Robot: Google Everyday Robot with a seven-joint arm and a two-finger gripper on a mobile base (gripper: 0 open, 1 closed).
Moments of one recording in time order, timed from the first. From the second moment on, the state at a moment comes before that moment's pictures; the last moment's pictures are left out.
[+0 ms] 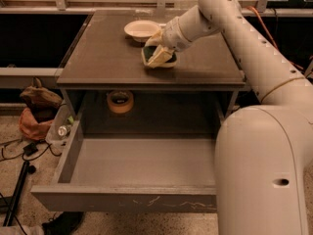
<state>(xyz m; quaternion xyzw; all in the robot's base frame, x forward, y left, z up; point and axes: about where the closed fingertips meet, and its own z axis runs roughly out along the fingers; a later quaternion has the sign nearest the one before) 0.773 -0.004 0.858 -0.70 0.57 0.13 0.40</state>
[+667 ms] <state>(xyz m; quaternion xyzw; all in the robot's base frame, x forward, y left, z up) 0.773 -0.004 0.858 -0.70 0.57 0.13 0.40</state>
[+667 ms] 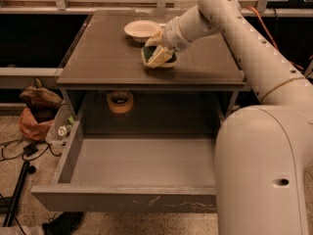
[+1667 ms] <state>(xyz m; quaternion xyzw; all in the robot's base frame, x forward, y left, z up) 0.773 -0.004 0.858 -0.70 0.57 0.13 0.40</state>
